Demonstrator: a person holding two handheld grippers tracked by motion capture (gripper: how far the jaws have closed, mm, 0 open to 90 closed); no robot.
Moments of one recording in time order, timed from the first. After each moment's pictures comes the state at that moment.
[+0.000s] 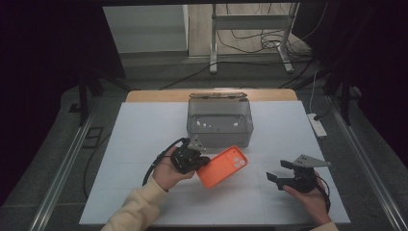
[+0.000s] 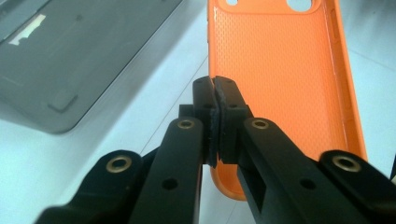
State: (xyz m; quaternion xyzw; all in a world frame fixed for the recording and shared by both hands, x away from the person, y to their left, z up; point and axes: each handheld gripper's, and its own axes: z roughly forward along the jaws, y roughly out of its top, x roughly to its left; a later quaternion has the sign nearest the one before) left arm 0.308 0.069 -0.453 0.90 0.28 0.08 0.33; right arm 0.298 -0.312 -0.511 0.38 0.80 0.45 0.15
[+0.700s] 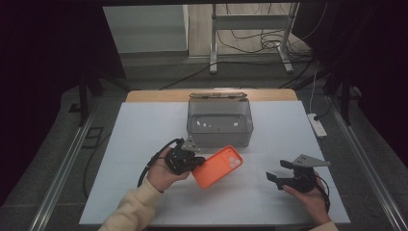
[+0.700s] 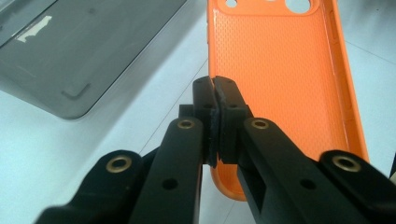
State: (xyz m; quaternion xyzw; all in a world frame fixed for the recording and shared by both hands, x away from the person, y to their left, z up) left arm 0.303 0.082 -0.451 0.89 0.29 0.08 0.34; right arm 0.299 -0.312 -0.512 0.38 0.80 0.45 0.15
